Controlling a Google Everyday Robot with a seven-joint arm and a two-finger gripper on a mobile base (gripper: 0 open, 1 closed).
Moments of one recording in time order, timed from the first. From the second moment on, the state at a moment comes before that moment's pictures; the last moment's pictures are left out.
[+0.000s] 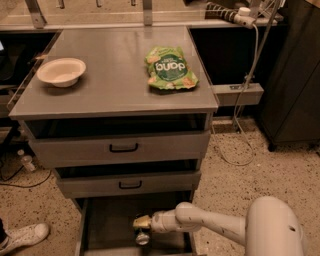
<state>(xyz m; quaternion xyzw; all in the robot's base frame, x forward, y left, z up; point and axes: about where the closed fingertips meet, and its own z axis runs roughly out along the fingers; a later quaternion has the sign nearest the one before) 0.521 0.072 0.214 0.04 0.89 0.45 0.05</state>
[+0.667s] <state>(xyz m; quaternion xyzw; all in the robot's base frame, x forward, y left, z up) 0.522 0.085 0.194 0.05 0.89 0.46 0.05</state>
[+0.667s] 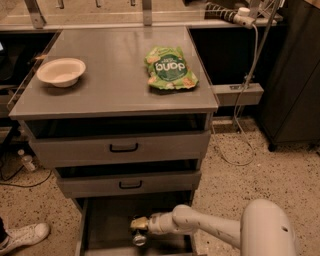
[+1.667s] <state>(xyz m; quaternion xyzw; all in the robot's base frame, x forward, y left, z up) 0.517 0.109 0.139 0.07 0.88 0.46 0.04</state>
